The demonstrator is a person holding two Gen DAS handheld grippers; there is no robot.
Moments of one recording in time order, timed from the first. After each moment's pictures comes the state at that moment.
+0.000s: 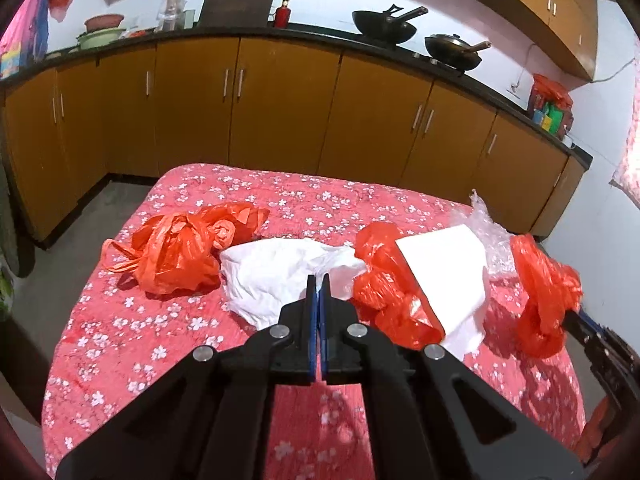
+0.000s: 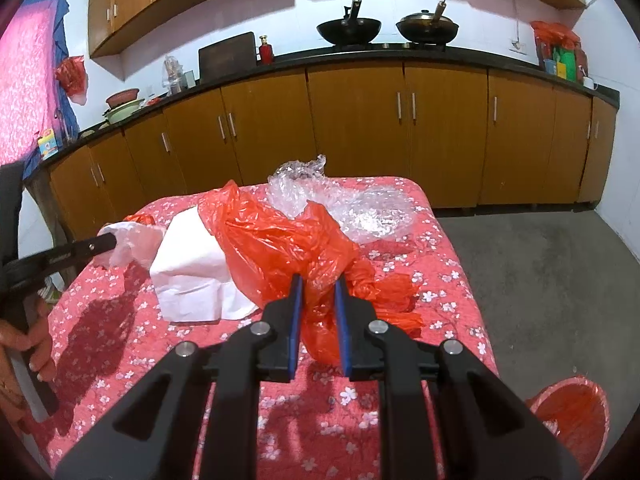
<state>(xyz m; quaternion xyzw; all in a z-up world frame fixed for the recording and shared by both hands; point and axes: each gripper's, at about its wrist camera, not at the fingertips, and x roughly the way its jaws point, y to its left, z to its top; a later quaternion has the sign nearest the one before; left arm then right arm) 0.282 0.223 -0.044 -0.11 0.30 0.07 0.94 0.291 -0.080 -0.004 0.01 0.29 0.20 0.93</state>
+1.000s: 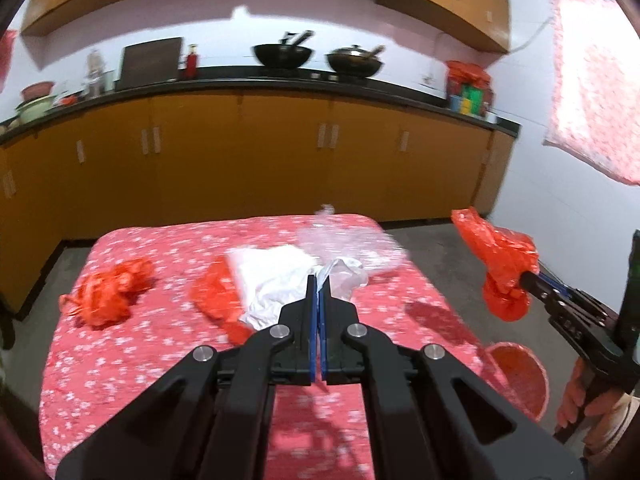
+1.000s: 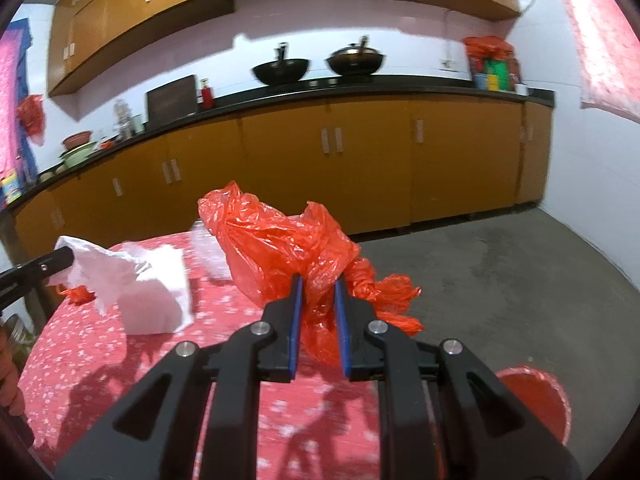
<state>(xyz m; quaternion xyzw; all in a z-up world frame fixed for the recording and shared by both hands) 0.256 0.104 0.008 -0.04 0.25 -0.06 0.96 0.249 -0.191 0.031 0.05 0.25 0.08 0.96</state>
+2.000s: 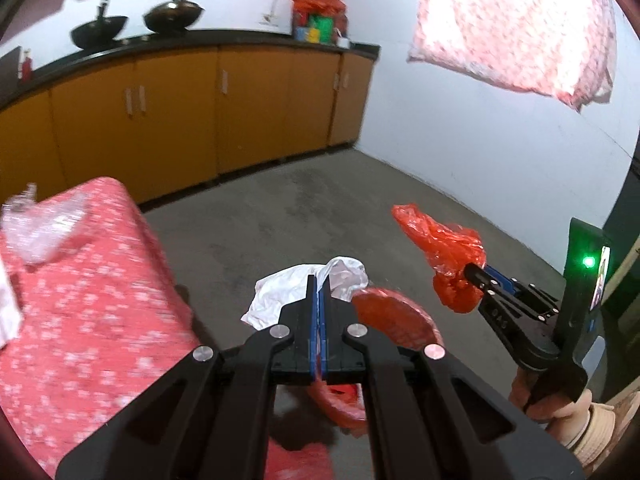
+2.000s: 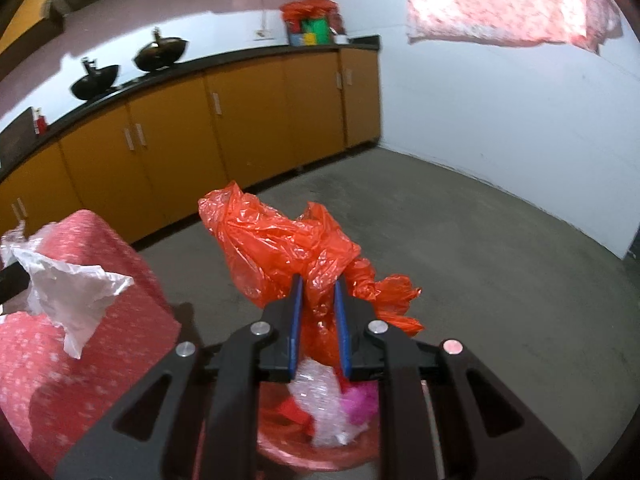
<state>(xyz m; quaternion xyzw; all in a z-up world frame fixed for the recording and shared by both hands) 0.273 -0.172 -0.058 0.03 0.32 -0.28 0.90 0.188 -0.437 -0.065 0.11 0.30 -0.19 0.93</state>
